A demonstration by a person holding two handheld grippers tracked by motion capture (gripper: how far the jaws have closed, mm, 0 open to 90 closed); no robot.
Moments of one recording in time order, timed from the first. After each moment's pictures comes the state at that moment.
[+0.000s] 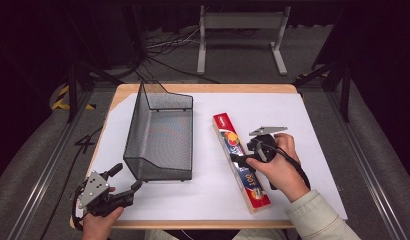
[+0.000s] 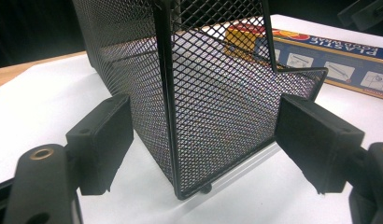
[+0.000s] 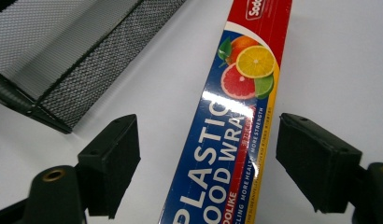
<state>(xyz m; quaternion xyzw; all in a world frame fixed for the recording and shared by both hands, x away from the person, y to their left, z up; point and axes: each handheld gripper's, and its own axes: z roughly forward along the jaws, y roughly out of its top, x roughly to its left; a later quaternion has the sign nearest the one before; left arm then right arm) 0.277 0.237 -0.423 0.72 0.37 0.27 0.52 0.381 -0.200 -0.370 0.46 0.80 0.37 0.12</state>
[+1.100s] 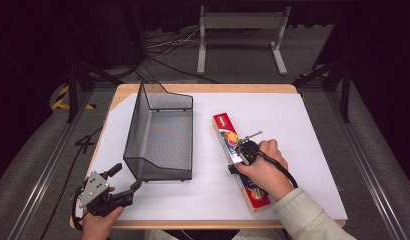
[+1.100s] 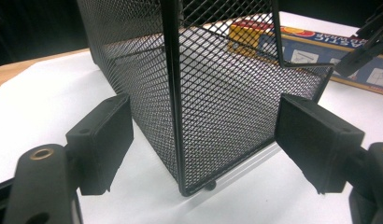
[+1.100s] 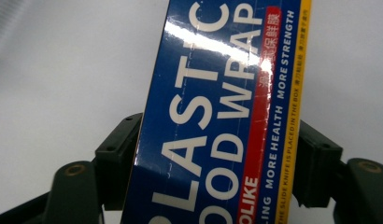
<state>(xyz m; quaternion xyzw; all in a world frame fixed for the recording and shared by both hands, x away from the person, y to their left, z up) 0.279 0.239 -0.426 0.72 0.38 0.27 0.52 0.393 -0.172 -0.411 0.52 0.82 0.20 0.12</state>
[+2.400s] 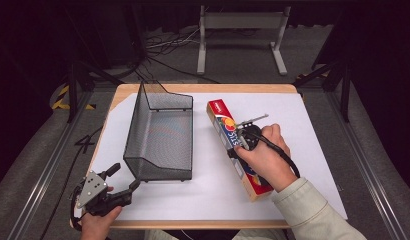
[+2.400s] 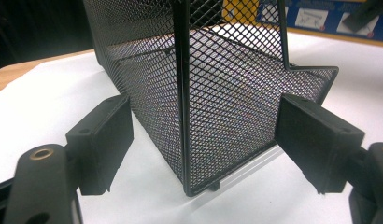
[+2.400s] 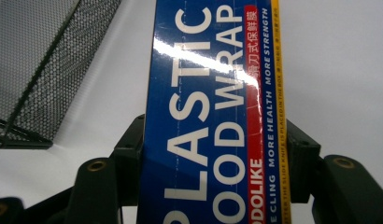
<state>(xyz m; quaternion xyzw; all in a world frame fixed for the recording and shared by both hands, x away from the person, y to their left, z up) 0.278 0.242 -0.425 0.71 0.38 0.28 0.52 0.395 -0.161 -0.343 0.56 0.79 0.24 0.12</state>
